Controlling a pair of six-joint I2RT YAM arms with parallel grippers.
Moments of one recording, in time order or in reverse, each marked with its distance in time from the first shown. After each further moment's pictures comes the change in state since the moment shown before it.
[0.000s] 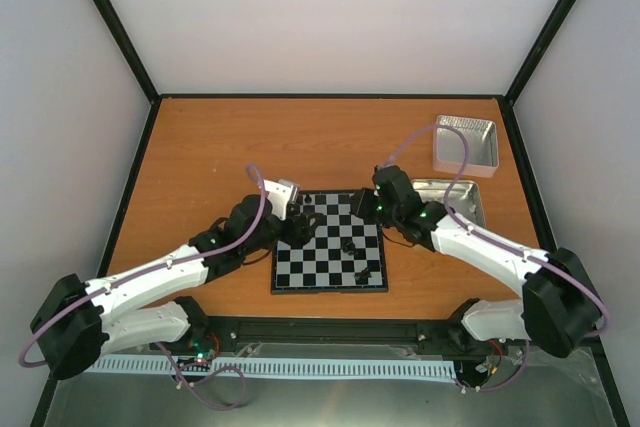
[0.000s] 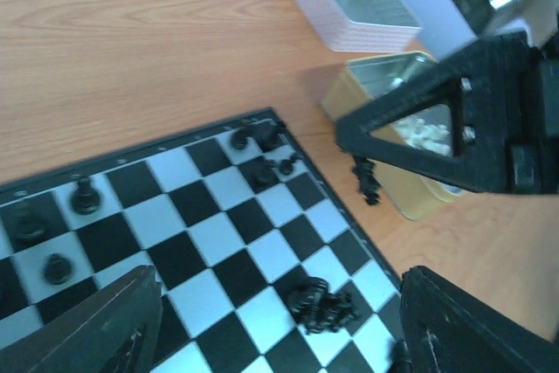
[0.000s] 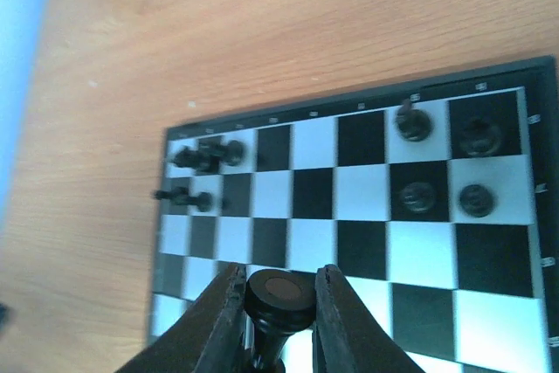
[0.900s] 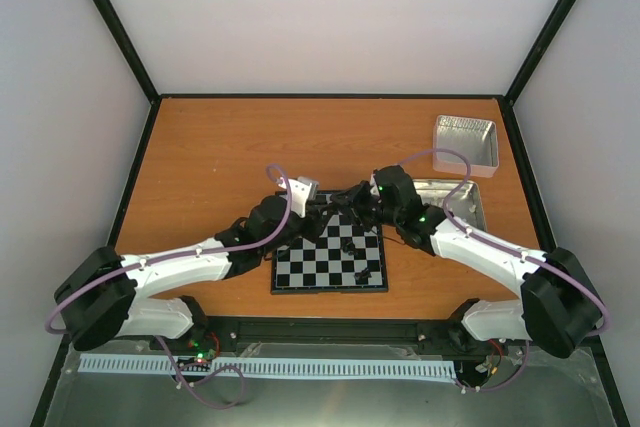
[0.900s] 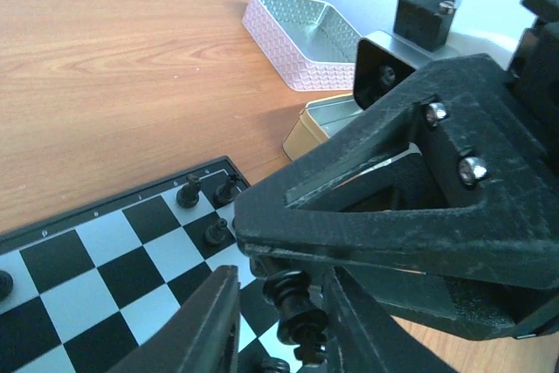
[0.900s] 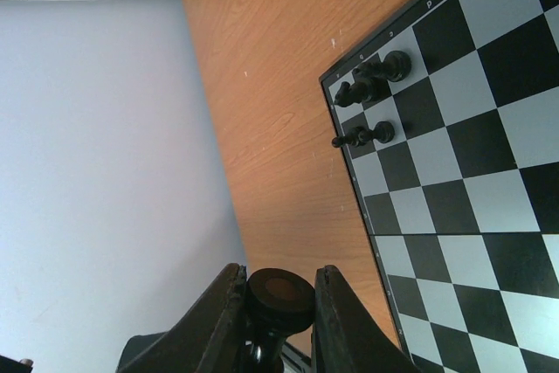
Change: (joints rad) left arm -0.081 0.198 -0.003 0.336 -0.004 -0.005; right arm 0.013 -0.031 -0.056 0.255 -0.283 0.631
